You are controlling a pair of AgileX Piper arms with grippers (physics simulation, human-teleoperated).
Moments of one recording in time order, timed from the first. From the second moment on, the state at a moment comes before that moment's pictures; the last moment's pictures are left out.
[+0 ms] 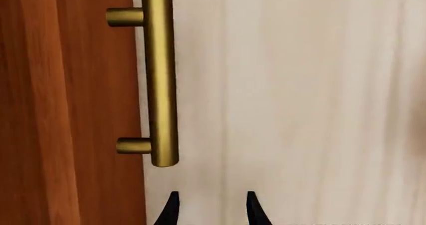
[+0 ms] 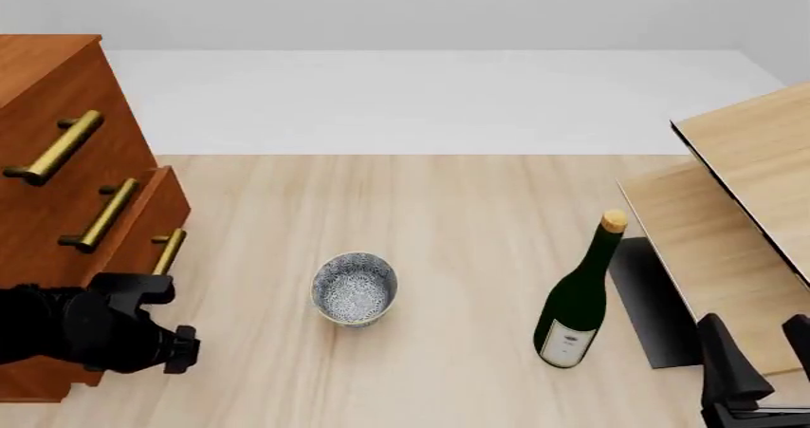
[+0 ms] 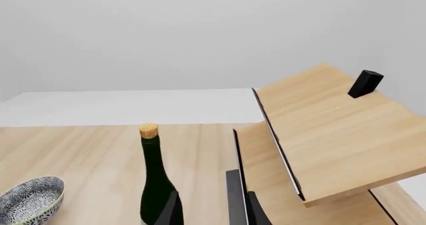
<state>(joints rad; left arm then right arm) 0.08 1.52 -0.52 0.28 0.10 0.00 0.01 0.00 0.00 0.02</state>
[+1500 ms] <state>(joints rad) -0.03 1.49 -0.55 0.30 0.03 0.00 0.01 -0.01 0.00 0.02</state>
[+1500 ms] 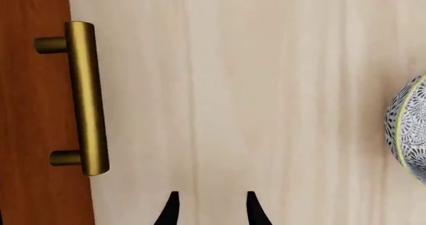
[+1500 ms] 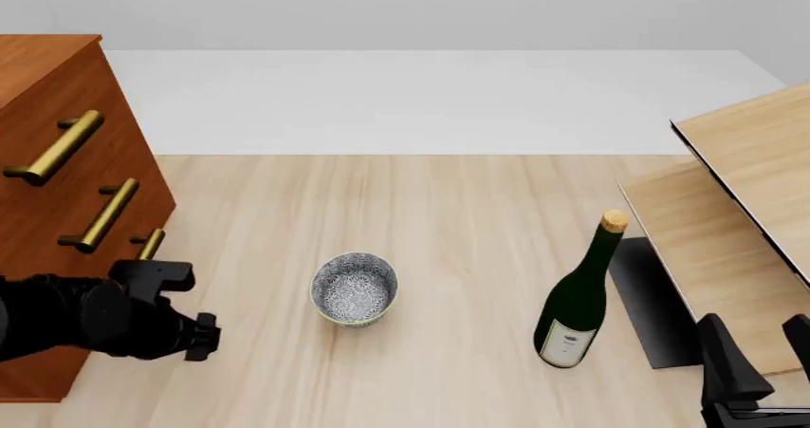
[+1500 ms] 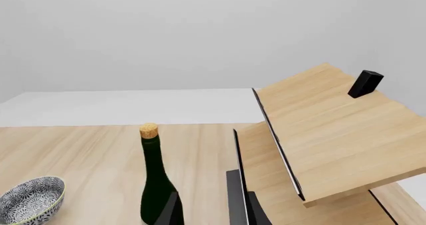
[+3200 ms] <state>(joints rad) -0.12 1.01 -0.71 0.20 0.89 0.00 0.01 -0.01 0.00 0.02</state>
